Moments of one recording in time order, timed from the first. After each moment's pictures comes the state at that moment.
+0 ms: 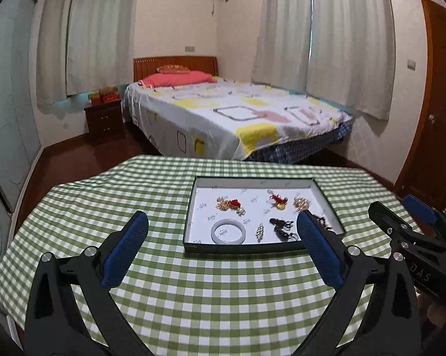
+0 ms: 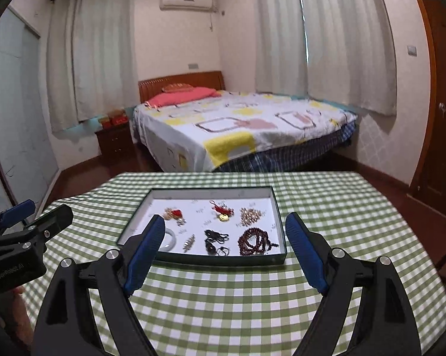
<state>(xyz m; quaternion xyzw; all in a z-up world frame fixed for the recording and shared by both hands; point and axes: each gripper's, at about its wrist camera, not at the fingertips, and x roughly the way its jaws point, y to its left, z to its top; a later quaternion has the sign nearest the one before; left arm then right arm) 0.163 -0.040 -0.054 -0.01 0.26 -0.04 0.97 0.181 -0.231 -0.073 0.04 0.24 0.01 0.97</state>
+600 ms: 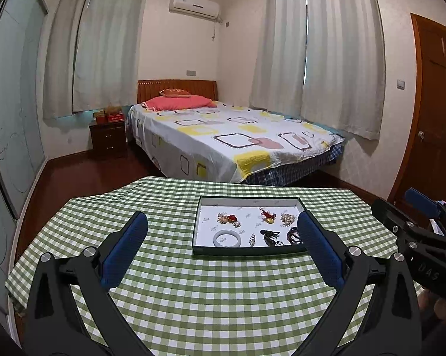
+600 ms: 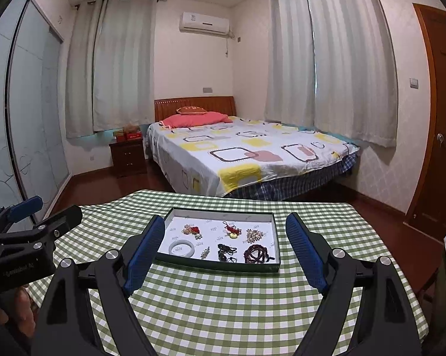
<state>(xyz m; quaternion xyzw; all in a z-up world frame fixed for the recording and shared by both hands) 0.087 -0.026 -0.007 -0.02 0.21 -0.04 0.98 0.104 -0.216 -0.015 0.01 0.19 0.03 0.98</state>
